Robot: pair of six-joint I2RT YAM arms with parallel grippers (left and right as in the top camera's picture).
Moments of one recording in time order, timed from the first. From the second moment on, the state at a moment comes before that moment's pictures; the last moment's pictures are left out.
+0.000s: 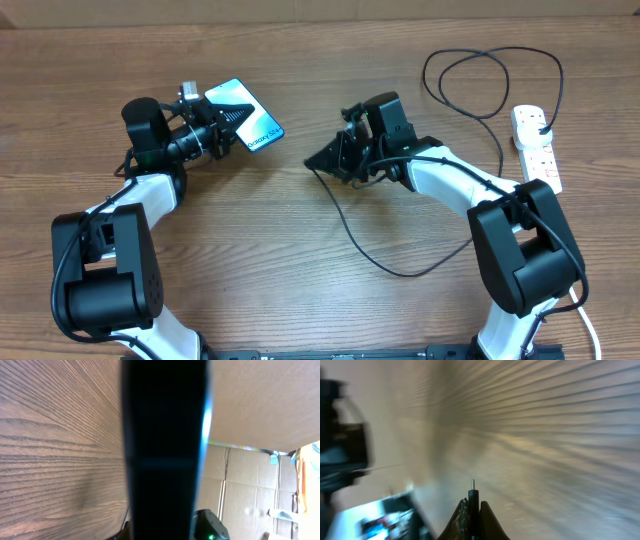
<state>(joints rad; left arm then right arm) 0.13 1.84 0.89 0.59 1.03 -1.33 0.43 1.94 1.16 -0.13 -0.69 0.78</state>
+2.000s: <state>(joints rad) 0.21 1.84 0.89 0.47 1.03 -1.23 0.71 2.04 1.30 -0.42 0.22 0.07</state>
